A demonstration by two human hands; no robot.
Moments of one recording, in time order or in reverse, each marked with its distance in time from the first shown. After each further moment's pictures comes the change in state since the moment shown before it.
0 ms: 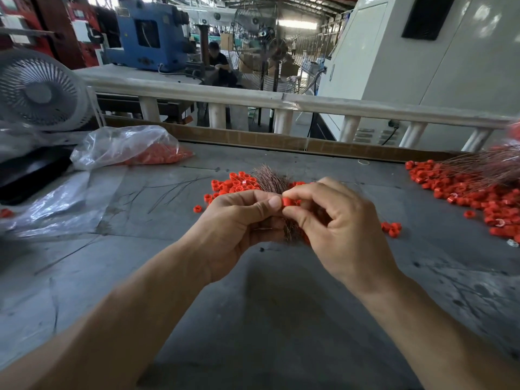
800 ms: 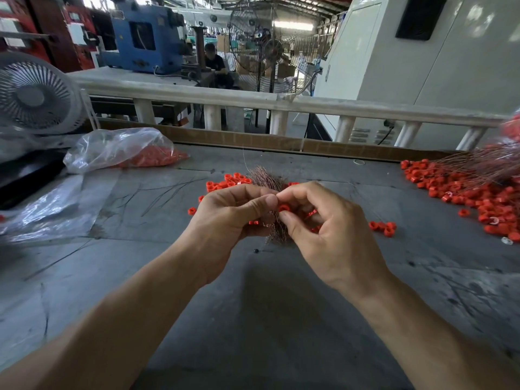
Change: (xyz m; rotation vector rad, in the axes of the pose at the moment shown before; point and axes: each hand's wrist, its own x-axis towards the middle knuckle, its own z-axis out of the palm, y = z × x) left_hand 0.003 -0.003 0.000 0.153 0.080 0.161; right_hand -0.004 -0.007 0.003 0.212 -0.062 0.125
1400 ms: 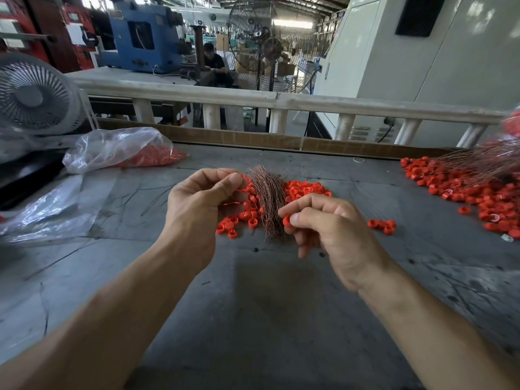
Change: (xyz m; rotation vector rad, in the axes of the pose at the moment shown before) left_hand 0.009 0.006 -0.016 -0.157 0.297 0.108; right_hand 0.004 0.013 0.000 0.563 -0.113 0.537
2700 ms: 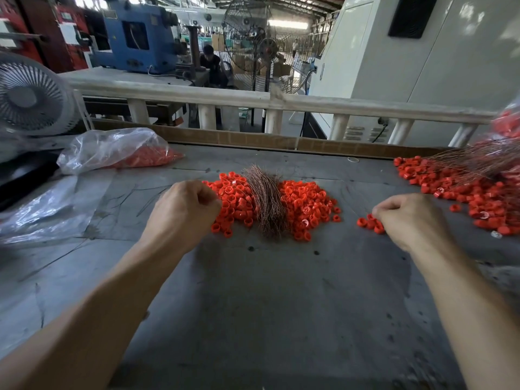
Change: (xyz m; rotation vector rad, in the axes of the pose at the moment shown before) left_hand 0.019 -0.002 -0.029 1.242 0.093 0.156; right_hand 0.029 0.027 -0.122 -0.917 0.637 0.305
